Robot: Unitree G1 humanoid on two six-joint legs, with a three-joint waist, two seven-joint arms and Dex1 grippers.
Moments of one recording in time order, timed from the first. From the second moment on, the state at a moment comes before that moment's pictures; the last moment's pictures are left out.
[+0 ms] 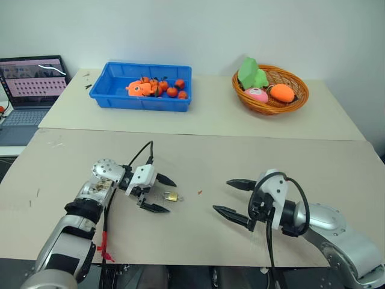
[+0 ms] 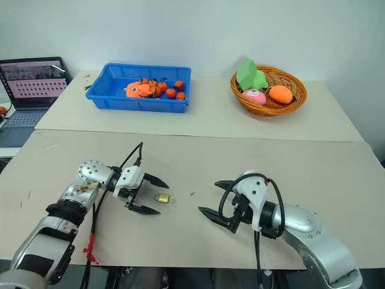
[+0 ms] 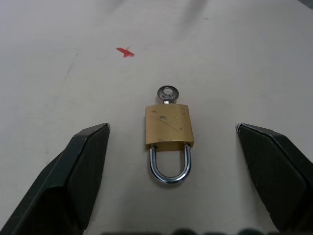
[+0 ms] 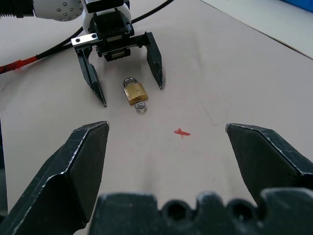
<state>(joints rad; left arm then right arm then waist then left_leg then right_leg) -0.64 0.56 -0.26 0.69 -0.16 -0.37 -1.61 0.02 -0.68 0.02 -0.72 0.54 0.63 0.66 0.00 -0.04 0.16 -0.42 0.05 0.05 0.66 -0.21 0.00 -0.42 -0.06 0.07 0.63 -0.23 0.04</state>
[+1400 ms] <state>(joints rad) -0.65 0.56 -0.17 0.44 -0.18 -0.04 -1.47 -0.02 -0.72 0.08 -0.71 0.35 0.62 0.58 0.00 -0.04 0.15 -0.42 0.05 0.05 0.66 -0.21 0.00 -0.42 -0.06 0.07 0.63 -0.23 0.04</state>
